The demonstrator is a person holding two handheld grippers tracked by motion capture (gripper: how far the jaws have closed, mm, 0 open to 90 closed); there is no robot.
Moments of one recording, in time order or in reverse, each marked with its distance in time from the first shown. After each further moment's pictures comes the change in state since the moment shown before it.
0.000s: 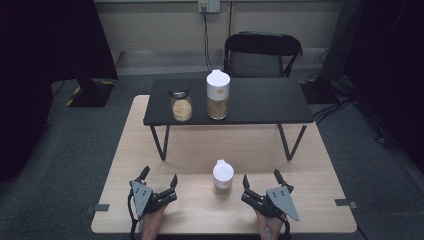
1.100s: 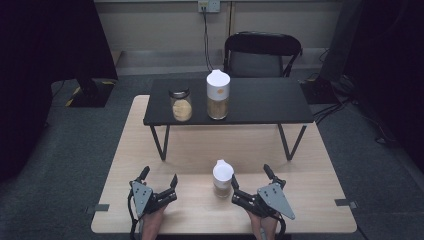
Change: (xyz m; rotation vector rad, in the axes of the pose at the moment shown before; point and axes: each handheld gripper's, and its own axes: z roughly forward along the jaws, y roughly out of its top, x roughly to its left) left arm 0.000 0.000 0.000 0.000 0.000 0.000; right arm 0.028 0.038 -0.006 -0.021 0.130 -0.032
